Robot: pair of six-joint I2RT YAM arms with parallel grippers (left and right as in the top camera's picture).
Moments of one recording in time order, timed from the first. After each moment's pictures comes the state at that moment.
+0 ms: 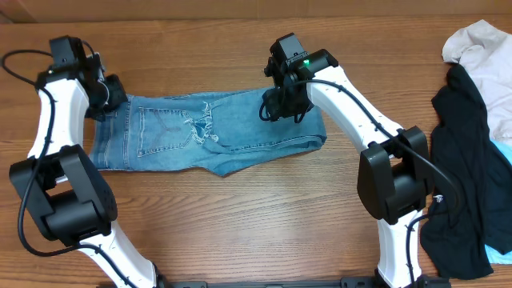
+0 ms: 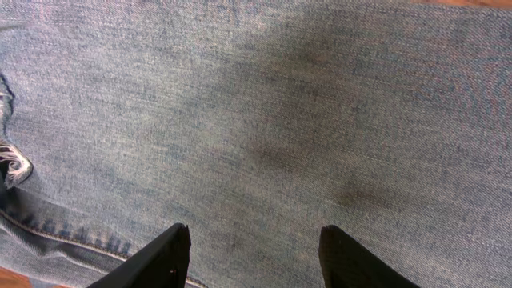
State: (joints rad) left arm 0.30 2.03 1.60 -0.75 0.11 -0.12; right arm 0.45 2.18 1.87 -1.02 -0.16 0.13
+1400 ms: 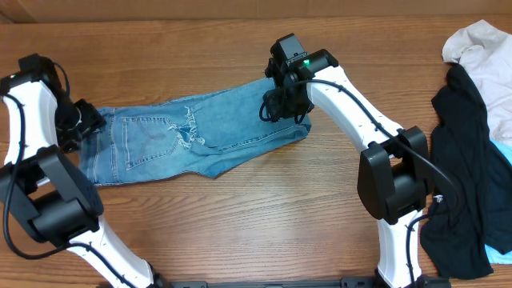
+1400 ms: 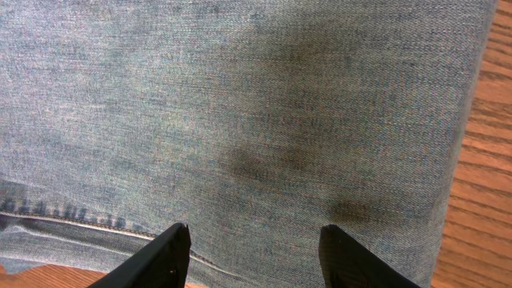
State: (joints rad) left arm 0.45 2.08 1.74 -1.21 -0.05 -0.32; right arm 0.45 2.18 1.87 -1.04 -0.16 0.13
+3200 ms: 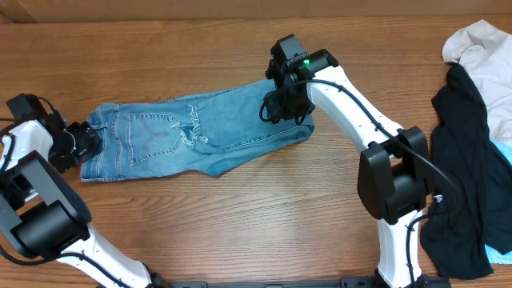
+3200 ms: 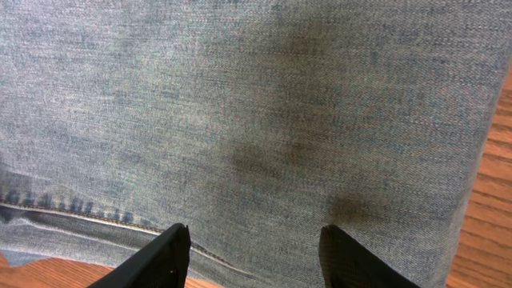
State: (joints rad) left arm 0.59 2.04 1.36 -0.66 0.12 -0.12; right arm 0.45 2.18 1.87 -1.06 -0.16 0.13
